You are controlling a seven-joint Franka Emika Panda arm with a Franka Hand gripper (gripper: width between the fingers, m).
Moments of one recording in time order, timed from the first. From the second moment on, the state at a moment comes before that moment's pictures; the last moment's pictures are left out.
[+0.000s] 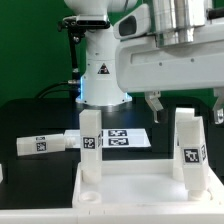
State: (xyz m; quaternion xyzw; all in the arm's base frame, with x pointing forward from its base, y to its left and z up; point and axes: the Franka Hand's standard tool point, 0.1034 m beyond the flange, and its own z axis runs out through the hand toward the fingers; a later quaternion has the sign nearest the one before) arm 0.634 0.089 0.136 -0.93 0.35 -0.06 0.07
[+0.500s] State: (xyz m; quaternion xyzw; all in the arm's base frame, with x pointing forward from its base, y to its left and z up) arm 0.630 0.096 0.125 -0.93 0.37 -0.05 0.06
